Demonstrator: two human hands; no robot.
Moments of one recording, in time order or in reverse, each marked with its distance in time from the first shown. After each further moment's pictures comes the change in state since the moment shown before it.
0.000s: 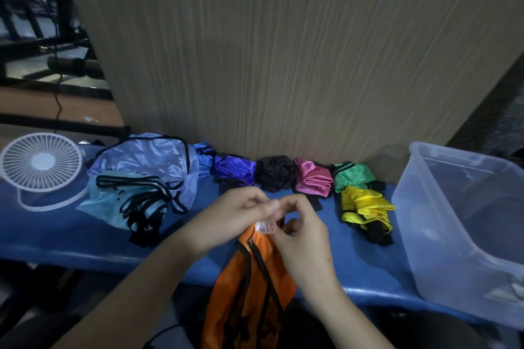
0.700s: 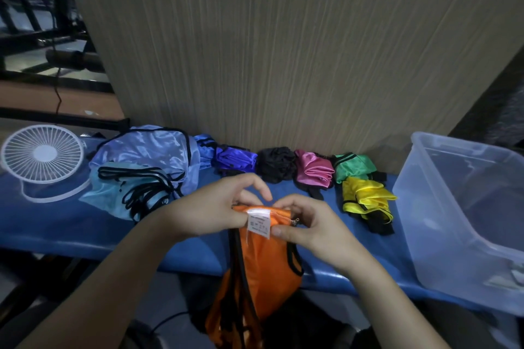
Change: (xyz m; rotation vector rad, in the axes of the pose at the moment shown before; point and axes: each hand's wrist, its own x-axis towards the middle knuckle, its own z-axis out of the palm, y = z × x) left_hand -0.009 -0.003 -0.030 0.118 -0.257 0.041; right_hand 0.021 0.013 -0.036 0.160 -0.521 0.026
